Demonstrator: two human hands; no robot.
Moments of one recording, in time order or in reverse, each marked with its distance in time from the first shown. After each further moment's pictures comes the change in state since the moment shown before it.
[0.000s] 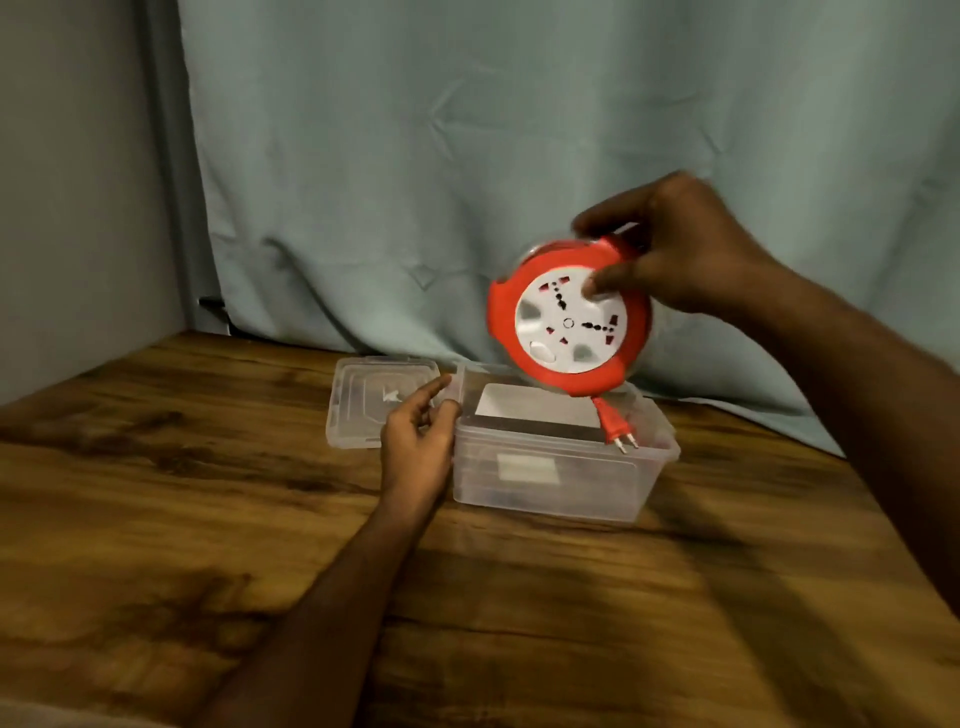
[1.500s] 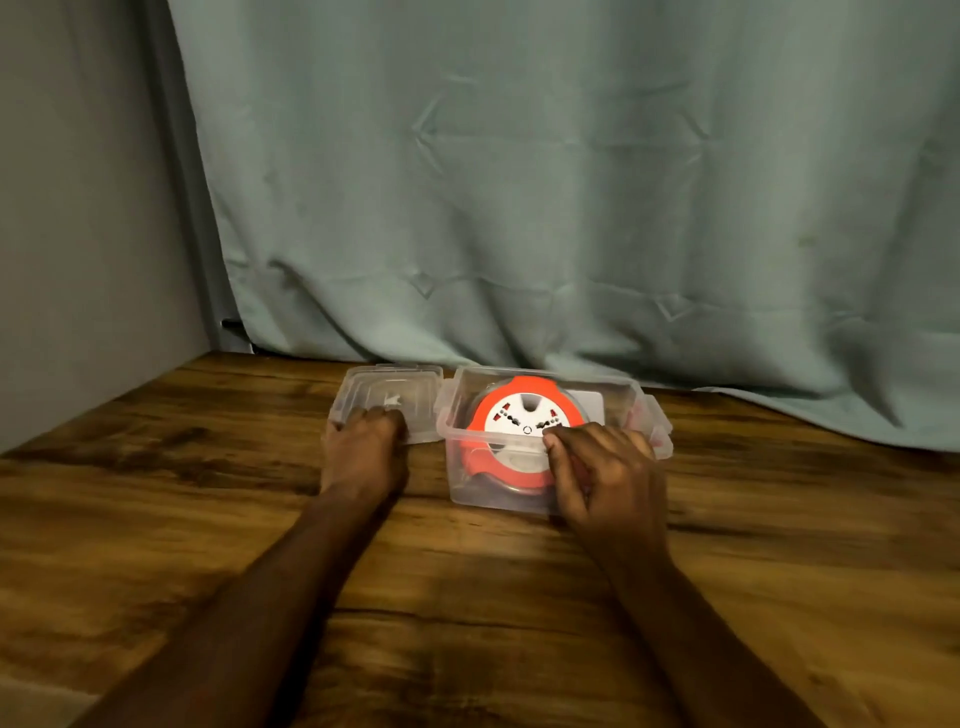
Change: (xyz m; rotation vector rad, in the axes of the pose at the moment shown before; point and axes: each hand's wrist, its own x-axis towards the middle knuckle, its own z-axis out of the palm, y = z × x) left_hand 0.015 0.015 -0.041 1.493 -0.070 0.236; right_hand -0.145 0.044 0.176 -0.010 0.505 -0.077
